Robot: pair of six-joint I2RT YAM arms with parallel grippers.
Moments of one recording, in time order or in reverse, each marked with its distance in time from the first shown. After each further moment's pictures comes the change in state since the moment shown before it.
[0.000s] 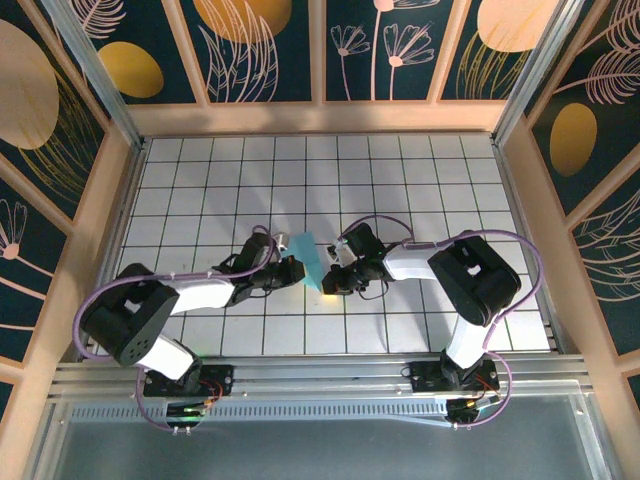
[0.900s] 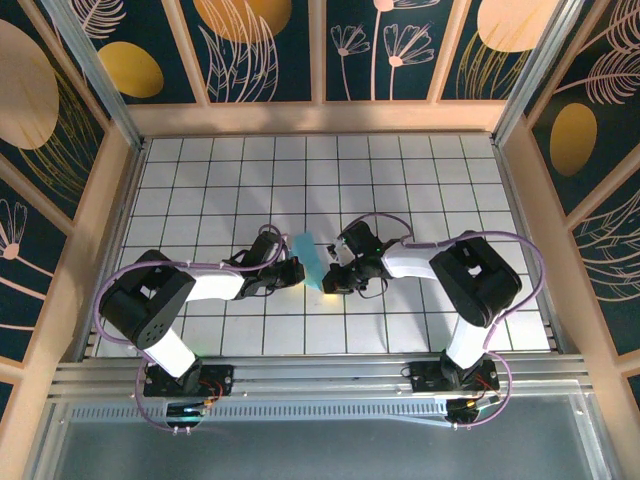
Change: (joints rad) left arm -0.002 0.100 0.063 -0.085 -0.080 0.052; right arm 0.008 -0.016 0.041 -0.087 0.031 0.019
